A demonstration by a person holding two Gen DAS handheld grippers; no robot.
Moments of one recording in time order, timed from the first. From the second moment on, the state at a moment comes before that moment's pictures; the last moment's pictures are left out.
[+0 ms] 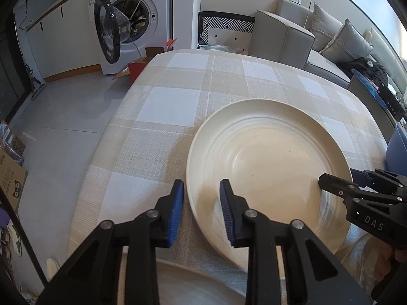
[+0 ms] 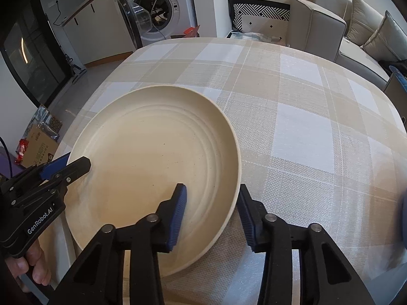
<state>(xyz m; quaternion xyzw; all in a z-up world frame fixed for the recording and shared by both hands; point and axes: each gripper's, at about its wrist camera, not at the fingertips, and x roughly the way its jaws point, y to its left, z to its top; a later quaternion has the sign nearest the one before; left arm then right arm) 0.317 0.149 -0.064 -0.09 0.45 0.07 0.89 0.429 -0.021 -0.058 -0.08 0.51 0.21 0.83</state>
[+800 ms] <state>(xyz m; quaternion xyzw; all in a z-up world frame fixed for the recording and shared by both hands) 0.313 0.148 -0.061 -0.08 0.44 0.07 0.89 0.426 -0.026 -0.057 -0.08 0.50 0.21 0.84</state>
